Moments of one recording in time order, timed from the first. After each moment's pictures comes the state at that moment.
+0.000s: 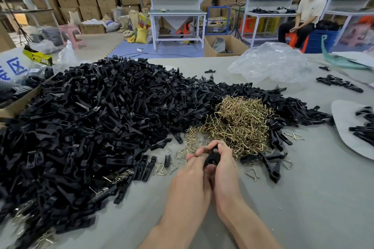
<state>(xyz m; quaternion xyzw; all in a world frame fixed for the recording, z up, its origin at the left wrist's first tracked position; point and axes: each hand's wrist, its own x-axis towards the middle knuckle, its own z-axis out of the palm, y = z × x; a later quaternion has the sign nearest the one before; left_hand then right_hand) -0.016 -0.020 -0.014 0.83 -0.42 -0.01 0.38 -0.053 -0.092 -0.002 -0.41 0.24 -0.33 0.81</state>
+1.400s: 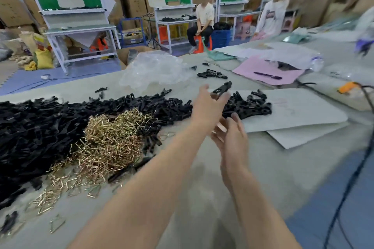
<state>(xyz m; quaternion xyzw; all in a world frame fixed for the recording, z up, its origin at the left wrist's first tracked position) -0.196 -0.322 0.084 0.66 -0.48 -0.26 0.51 -0.269 -0.285 0.038 -0.31 0.36 -0.59 0.66</state>
